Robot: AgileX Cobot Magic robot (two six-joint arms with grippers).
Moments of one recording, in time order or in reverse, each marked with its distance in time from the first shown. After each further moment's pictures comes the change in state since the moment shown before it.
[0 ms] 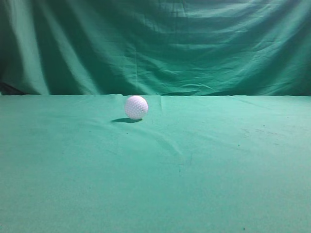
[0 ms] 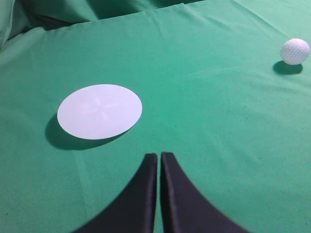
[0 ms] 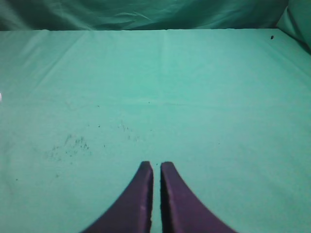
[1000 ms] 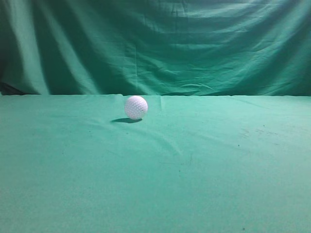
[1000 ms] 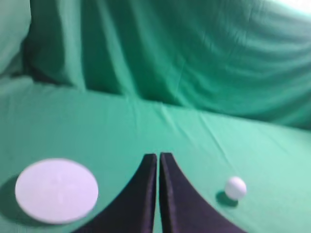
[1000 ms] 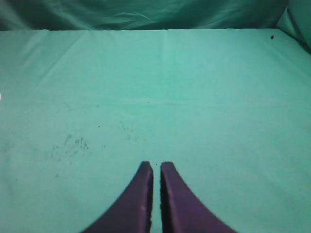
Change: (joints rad) left arm 0.000 0.119 -0.209 -0.097 -0.137 -0.298; right arm 0.000 0.000 0.001 0.000 0.000 0.002
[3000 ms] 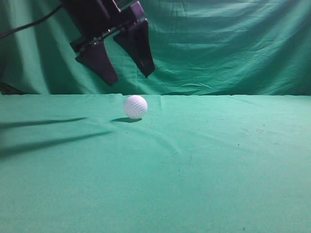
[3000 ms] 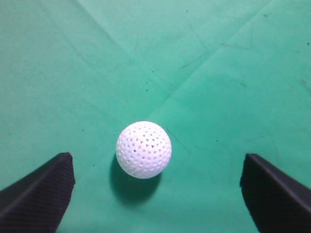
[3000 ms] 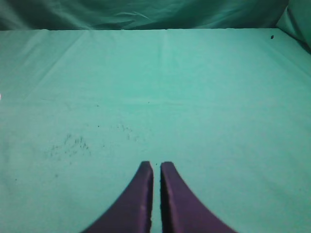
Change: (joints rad) left arm -0.280 1.832 -1.235 -0.478 0.461 0.848; right arm 0.000 0.000 0.000 0.000 0.000 0.000
